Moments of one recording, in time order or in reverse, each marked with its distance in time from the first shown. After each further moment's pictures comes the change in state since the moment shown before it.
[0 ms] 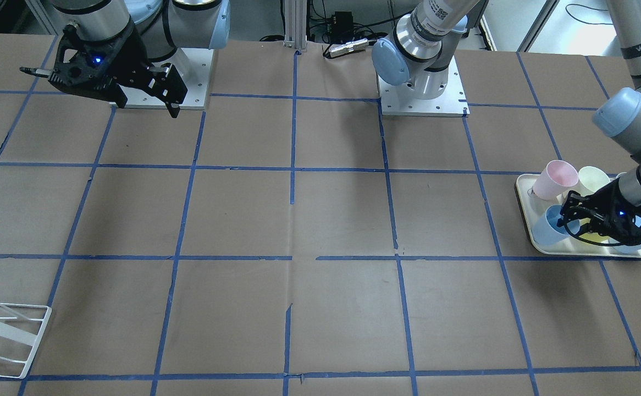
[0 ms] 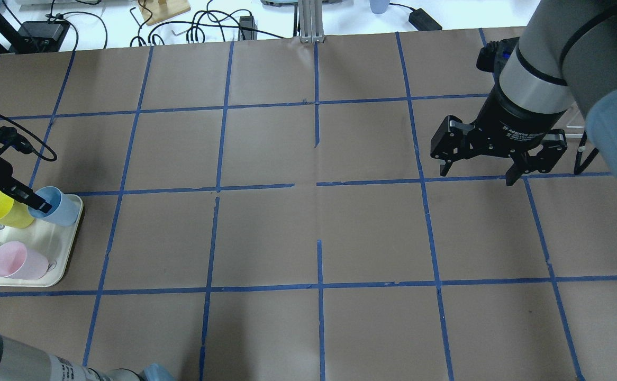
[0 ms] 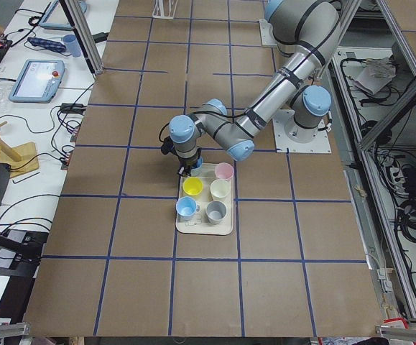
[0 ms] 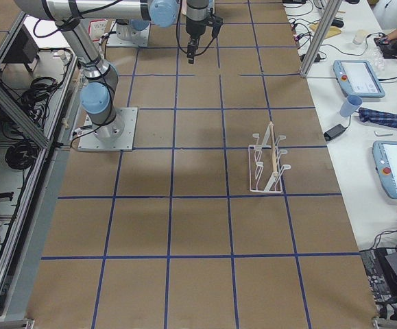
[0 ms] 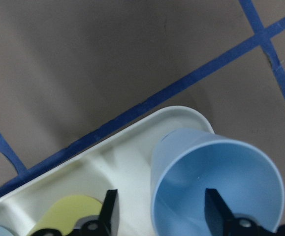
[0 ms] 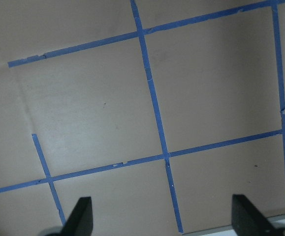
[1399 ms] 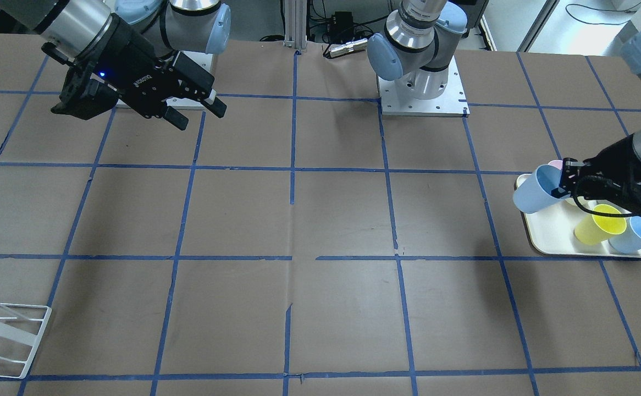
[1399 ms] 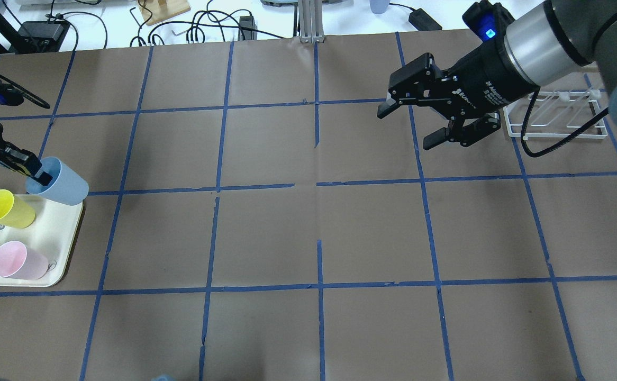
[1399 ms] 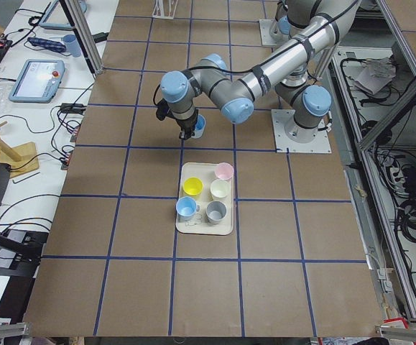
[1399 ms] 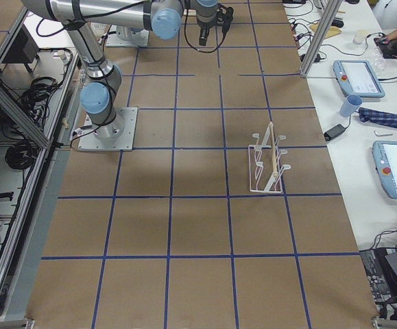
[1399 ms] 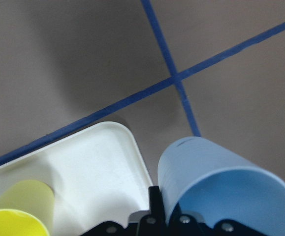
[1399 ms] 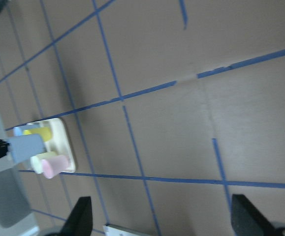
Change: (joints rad) left arm -0.134 0.210 0.147 -0.502 -0.129 -0.336; right arm -0.138 0.031 0.026 -0.087 0.727 -0.098
